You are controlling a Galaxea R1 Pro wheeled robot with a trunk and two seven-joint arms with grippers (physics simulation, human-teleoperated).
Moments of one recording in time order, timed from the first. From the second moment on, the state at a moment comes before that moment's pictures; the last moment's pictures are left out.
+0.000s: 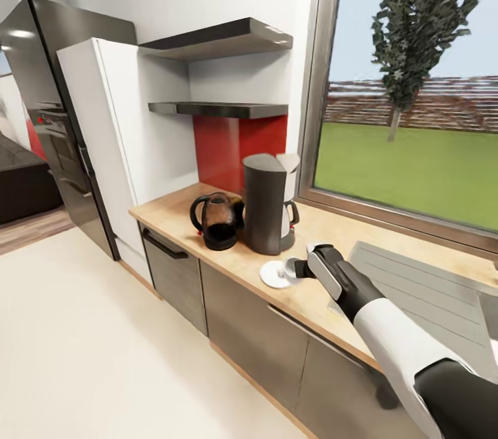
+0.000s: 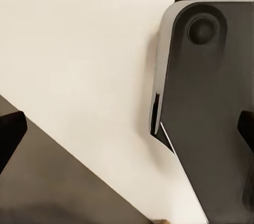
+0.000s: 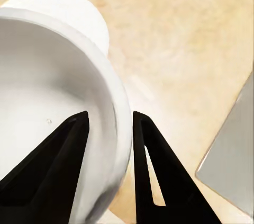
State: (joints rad) left arm 0.06 0.09 0.18 -0.08 -0.09 -0.18 0.05; right arm -0.94 -0.01 0.41 -0.72 -0.59 0.82 -0.43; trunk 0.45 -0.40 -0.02
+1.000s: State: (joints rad) left arm 0.06 0.09 0.18 -0.08 -0.09 -0.18 0.05; right arm -0.94 -0.01 0.41 -0.71 -0.59 0.82 -0.43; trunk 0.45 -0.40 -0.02
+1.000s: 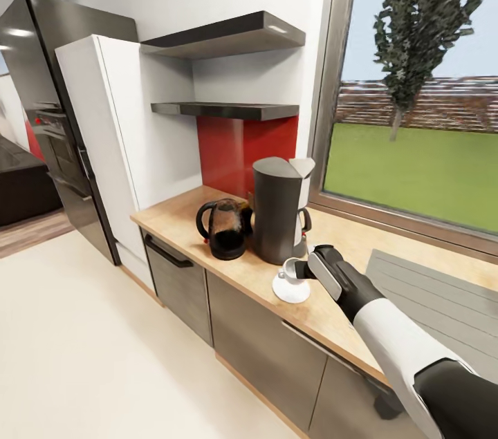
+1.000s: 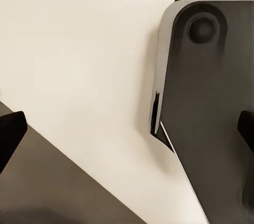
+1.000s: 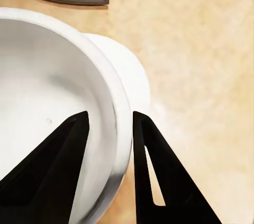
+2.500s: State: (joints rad) left arm 0.07 0.08 0.18 -0.08 -0.09 -0.18 0.05; right arm -0.94 -0.01 0.41 -0.54 -0.59 0.81 -0.42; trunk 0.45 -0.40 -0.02
